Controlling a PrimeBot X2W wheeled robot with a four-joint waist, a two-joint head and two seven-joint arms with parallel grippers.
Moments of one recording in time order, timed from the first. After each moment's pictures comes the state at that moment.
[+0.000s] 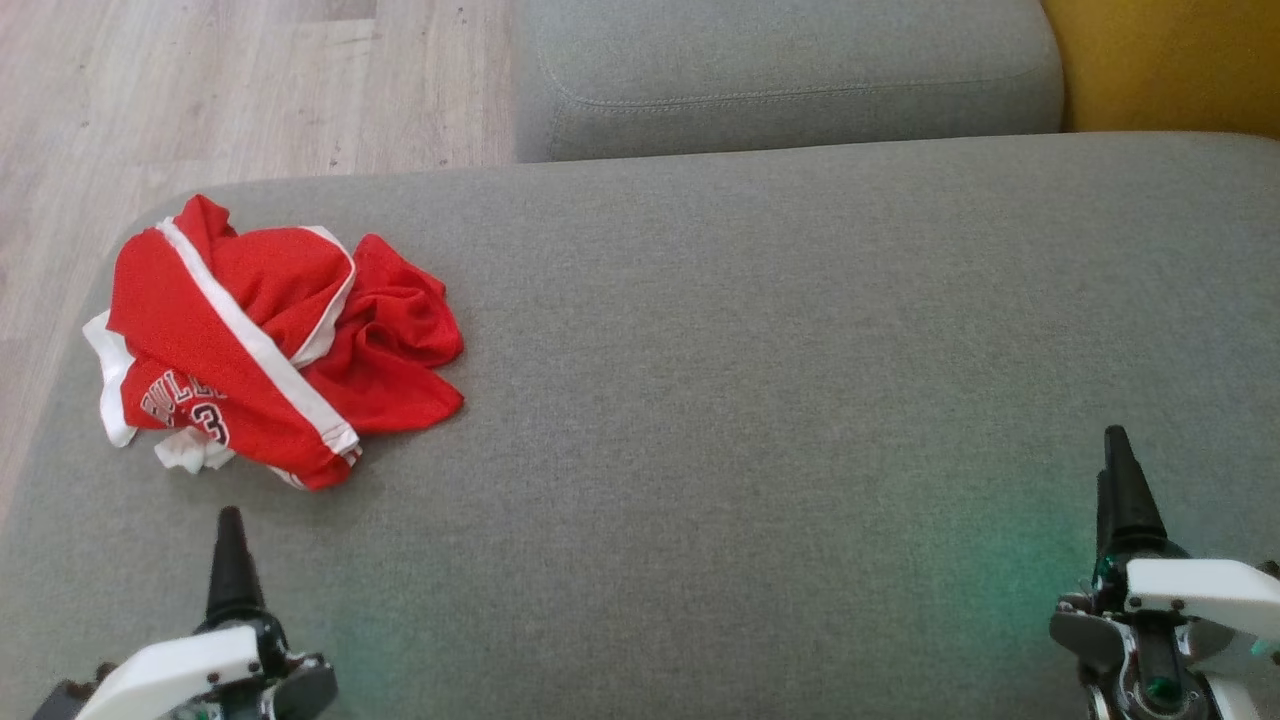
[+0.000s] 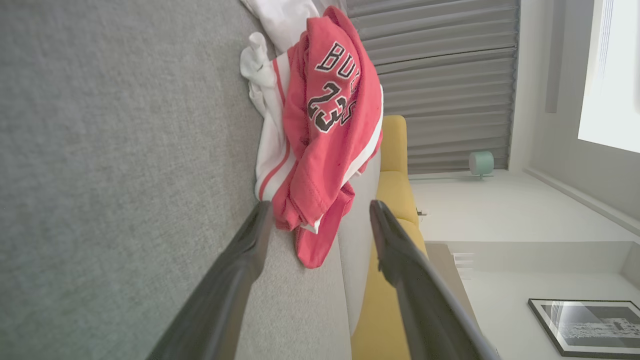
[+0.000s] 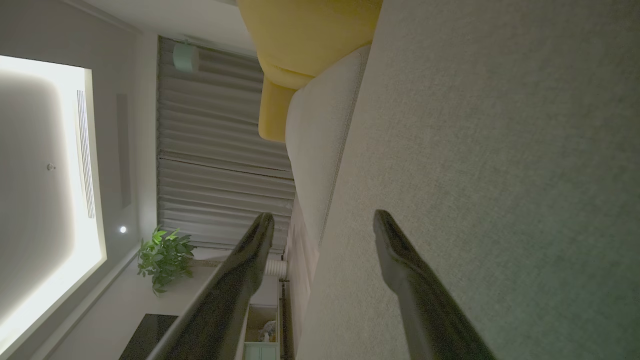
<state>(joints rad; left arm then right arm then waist) -0.02 0.04 0.08 0.31 -1.50 -0.12 0.03 -0.04 -0.04 -0.10 0.31 1.38 0.12 0.03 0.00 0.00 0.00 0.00</state>
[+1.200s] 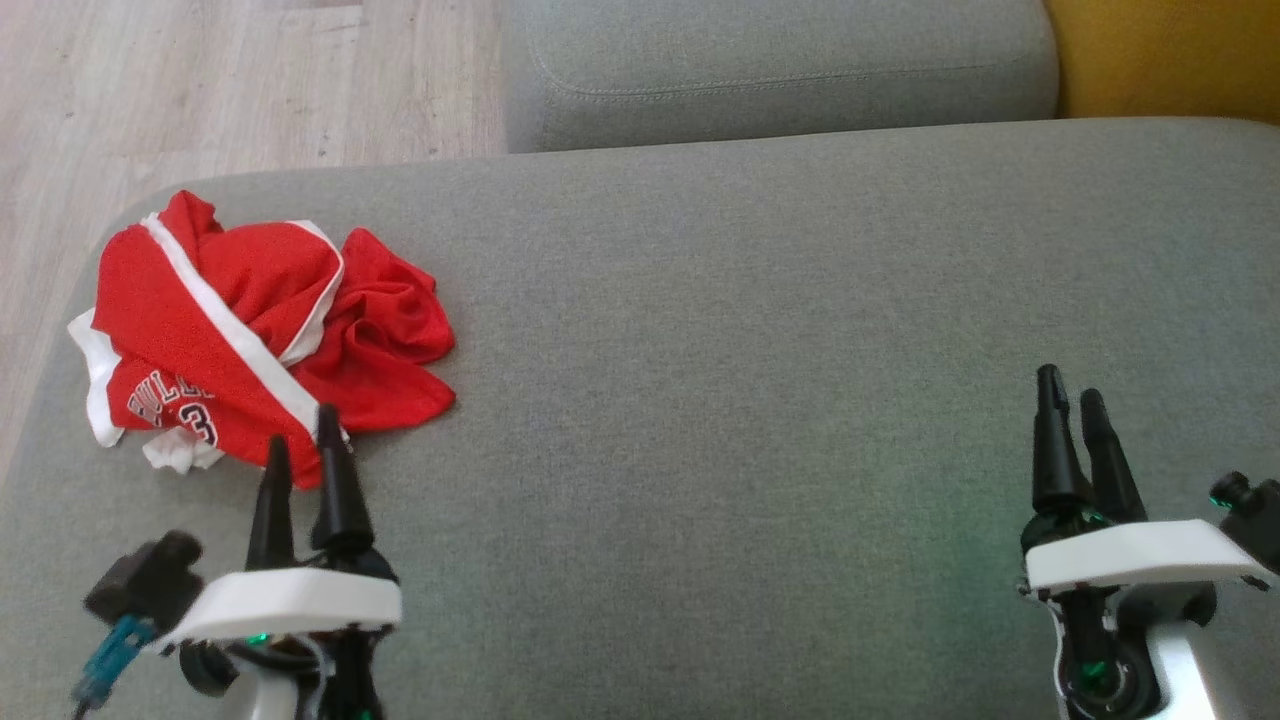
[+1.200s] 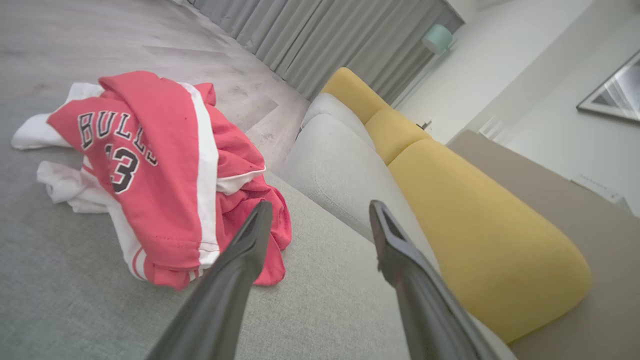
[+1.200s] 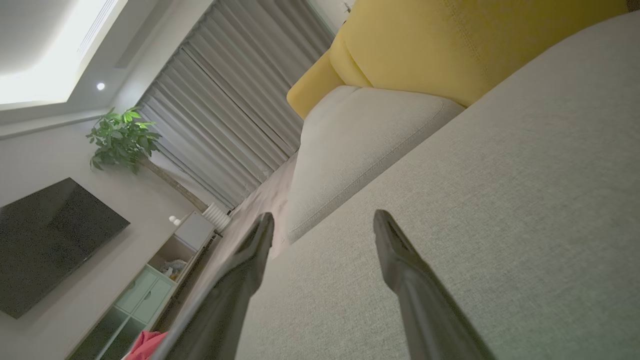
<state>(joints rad) -0.02 0.05 -0.09 0.08 -0.77 -0.01 -0.07 -0.04 -0.04 0.00 0.16 0.76 0.12 -0.07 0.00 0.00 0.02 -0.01</state>
